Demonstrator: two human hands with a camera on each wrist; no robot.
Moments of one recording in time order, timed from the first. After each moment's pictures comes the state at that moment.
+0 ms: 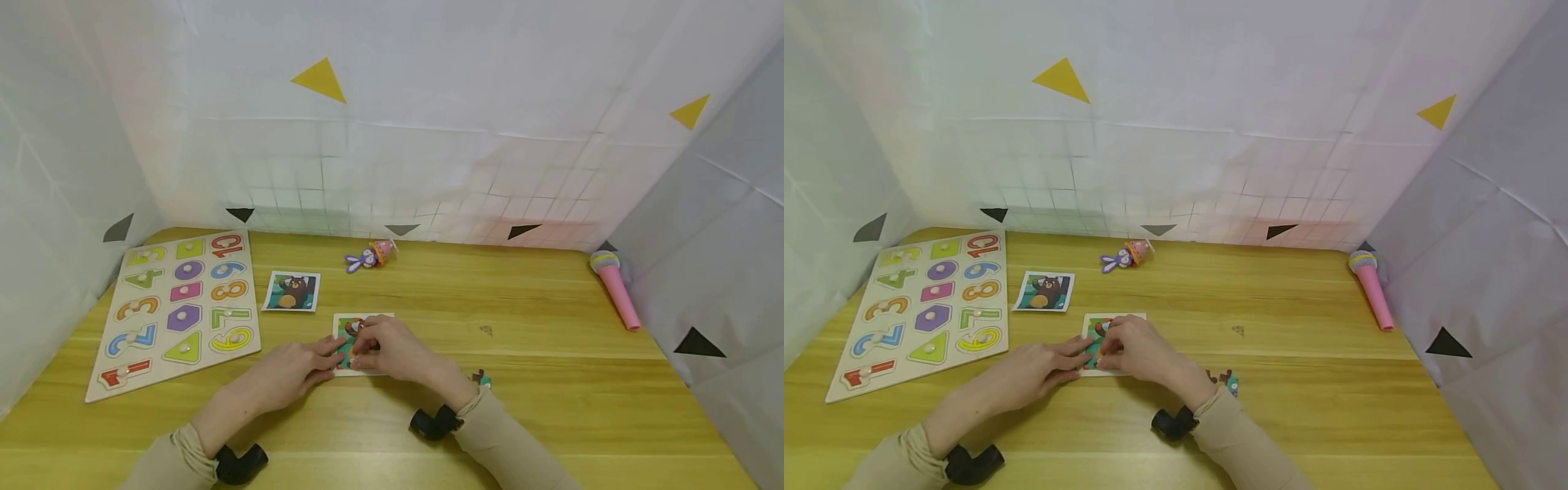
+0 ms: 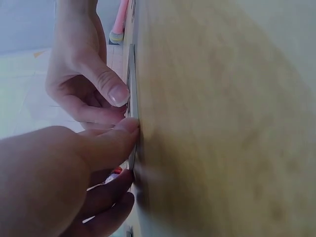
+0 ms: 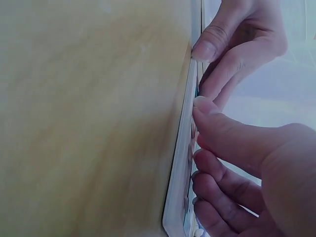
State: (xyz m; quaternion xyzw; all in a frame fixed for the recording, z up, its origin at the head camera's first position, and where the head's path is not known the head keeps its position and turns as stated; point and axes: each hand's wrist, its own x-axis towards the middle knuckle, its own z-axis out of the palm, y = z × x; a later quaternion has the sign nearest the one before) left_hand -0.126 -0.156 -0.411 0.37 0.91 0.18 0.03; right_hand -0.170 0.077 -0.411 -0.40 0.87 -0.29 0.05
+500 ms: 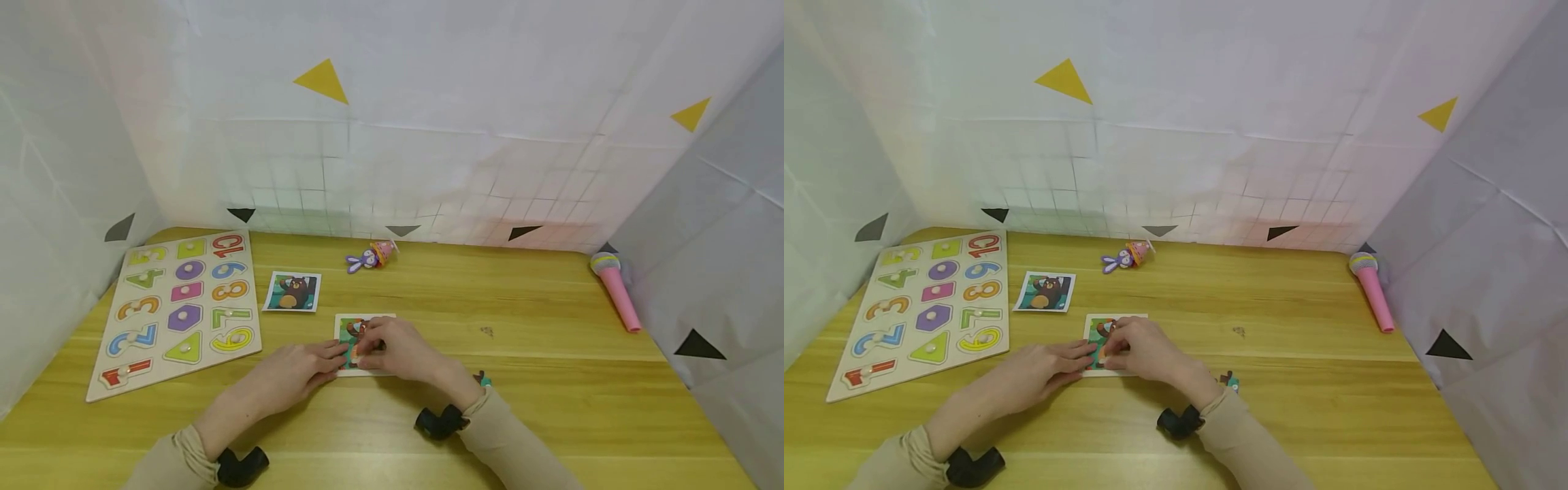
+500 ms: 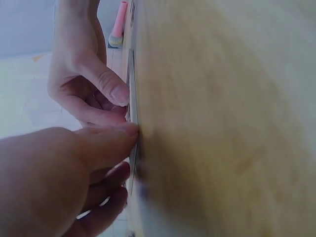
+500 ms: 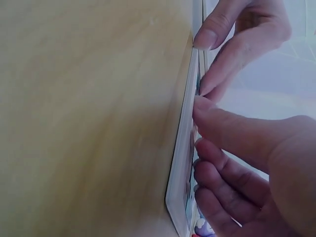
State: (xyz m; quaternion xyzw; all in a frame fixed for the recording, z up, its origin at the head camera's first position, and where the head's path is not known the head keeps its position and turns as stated) left_hand -0.124 -0.151 -0.412 0.39 0.91 0.15 0.00; right_hand -0.169 0.085 -0.409 -0.40 0.87 -0.29 0.05
